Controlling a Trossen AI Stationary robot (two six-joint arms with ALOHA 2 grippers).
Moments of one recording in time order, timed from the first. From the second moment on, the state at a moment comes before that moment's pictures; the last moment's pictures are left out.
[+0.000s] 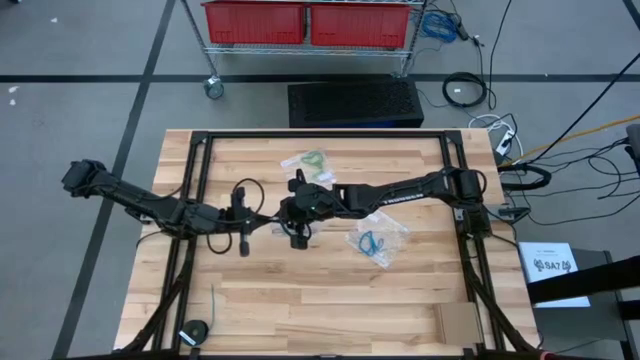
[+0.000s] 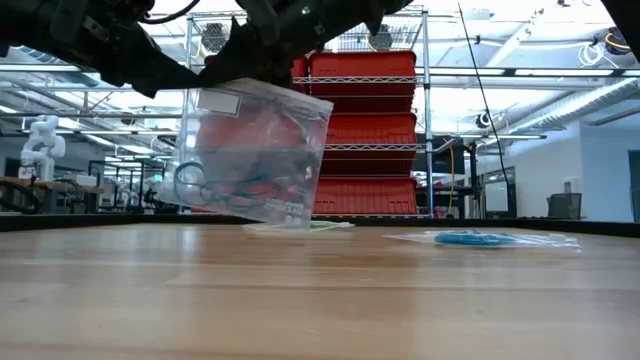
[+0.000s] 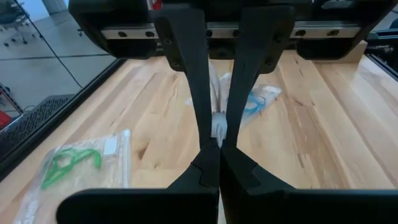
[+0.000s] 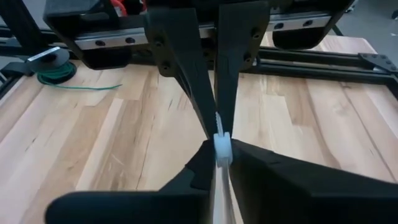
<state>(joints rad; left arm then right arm) -0.30 0.77 0.31 0.19 -0.43 -0.01 0.02 2.02 1.61 -0.08 0.00 -0.05</state>
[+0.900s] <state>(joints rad) -0.30 0.77 0.31 0.17 -0.46 -0.02 0.03 2.01 1.71 -0.50 0.08 -0.08</state>
